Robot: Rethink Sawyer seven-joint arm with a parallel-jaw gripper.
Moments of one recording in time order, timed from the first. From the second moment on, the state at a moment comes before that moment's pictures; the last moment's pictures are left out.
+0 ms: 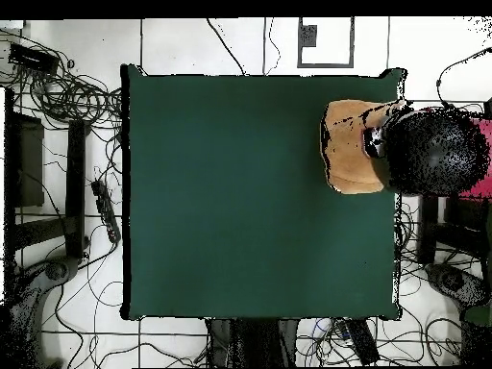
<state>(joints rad) -0.70 -0.92 0.53 1.36 -0.52 0.95 1.28</state>
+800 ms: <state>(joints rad) -0.32 -0.81 0.36 1.38 -0.72 0.72 1.32</state>
